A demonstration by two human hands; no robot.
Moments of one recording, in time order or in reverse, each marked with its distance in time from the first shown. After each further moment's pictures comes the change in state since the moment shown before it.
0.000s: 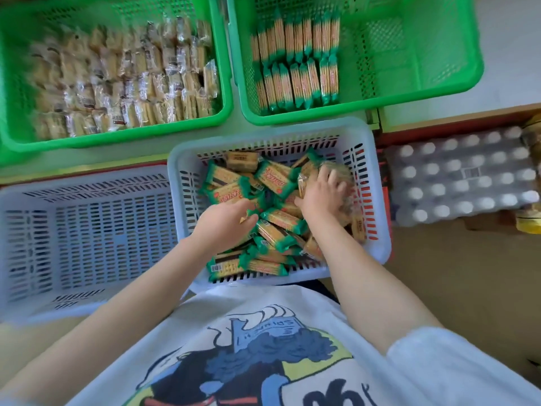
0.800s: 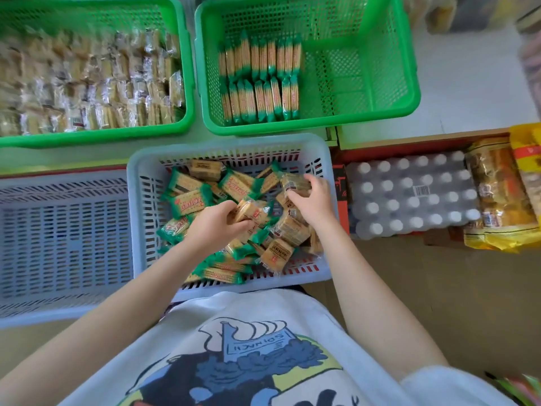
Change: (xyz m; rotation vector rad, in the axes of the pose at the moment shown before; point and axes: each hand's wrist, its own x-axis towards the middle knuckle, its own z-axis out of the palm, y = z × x) left_hand 0.012 0.063 0.013 -0.390 0.059 -0.118; right_hand 0.005 0.088 -0.025 0.905 -0.109 0.062
